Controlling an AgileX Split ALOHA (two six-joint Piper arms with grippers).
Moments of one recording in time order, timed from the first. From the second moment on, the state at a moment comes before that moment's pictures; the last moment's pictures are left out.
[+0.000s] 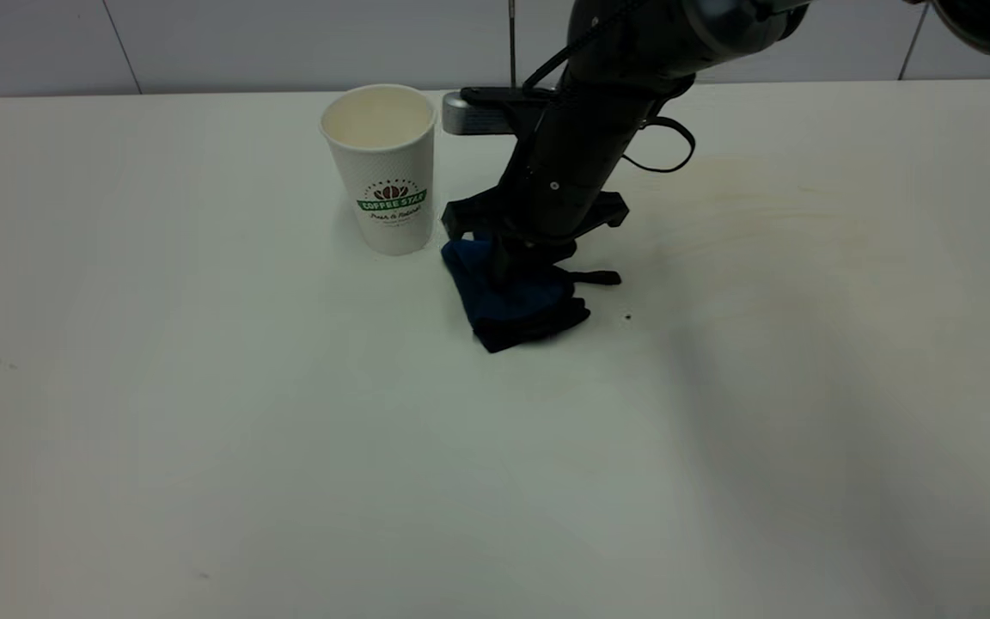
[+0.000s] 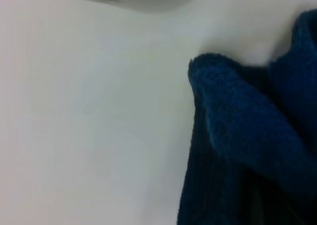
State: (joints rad) left arm 0.06 -0.02 -0.49 -0.01 1.12 0.02; right arm 0.40 2.75 -2.07 0.39 0.63 -0.17
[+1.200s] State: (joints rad) left arm 0.06 -0.02 -0.49 -0.01 1.12 0.02; right arm -0.07 2.59 -2.06 0.05 1.02 -0.09
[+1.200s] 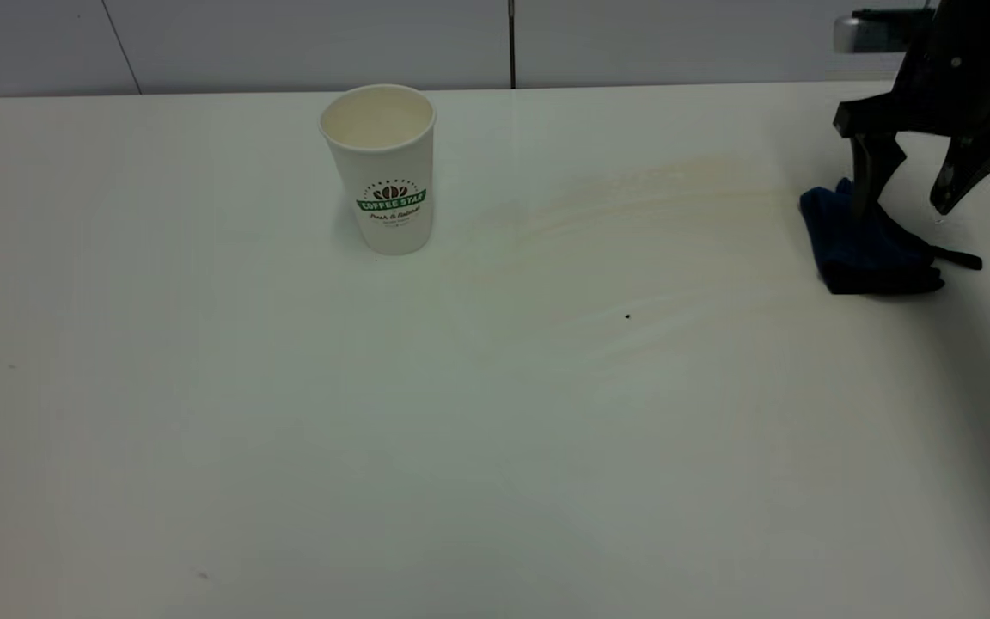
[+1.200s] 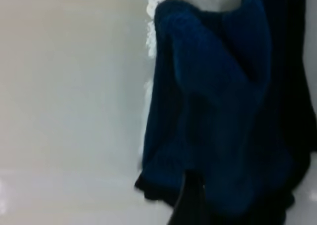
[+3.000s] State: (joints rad) left arm 0.06 -0.02 -0.49 -0.01 1.12 0.02; right arm 0.12 0.70 -0.65 0.00 1.19 0.03
